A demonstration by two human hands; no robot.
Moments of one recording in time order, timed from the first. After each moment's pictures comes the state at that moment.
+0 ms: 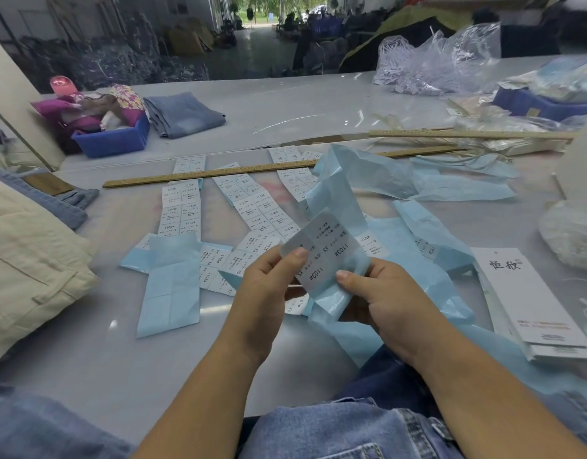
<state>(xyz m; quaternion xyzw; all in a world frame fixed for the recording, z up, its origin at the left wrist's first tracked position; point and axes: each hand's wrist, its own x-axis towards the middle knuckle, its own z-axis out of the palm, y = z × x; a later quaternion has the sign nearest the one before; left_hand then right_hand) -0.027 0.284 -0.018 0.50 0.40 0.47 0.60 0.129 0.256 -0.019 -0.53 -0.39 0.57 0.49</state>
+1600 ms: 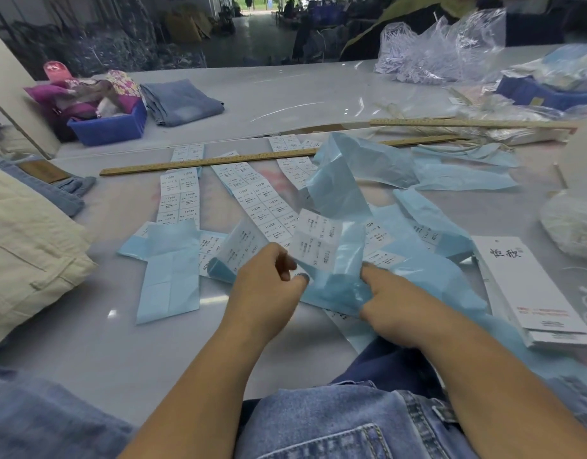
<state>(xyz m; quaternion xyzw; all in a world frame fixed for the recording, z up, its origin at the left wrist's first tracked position) -0.032 0.288 -0.034 0.67 0.58 0.34 0.30 0.141 0.247 -0.016 -0.73 -0.60 0.30 0.12</state>
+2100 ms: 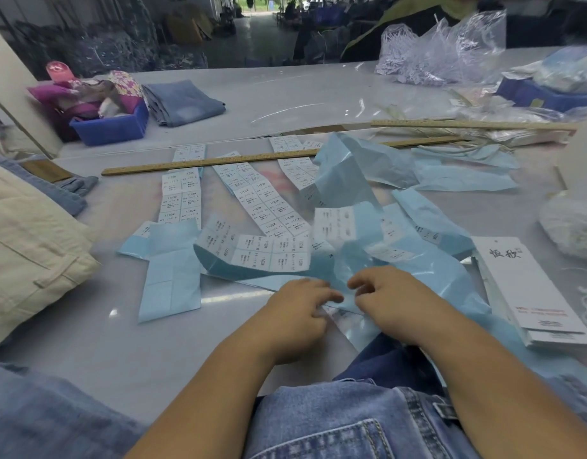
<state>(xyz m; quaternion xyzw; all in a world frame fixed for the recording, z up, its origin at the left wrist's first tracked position) -0.021 0.282 -0.047 0.86 0.42 0.08 0.28 0.139 0.247 -0.015 -0.75 -0.57 0.31 0.13</state>
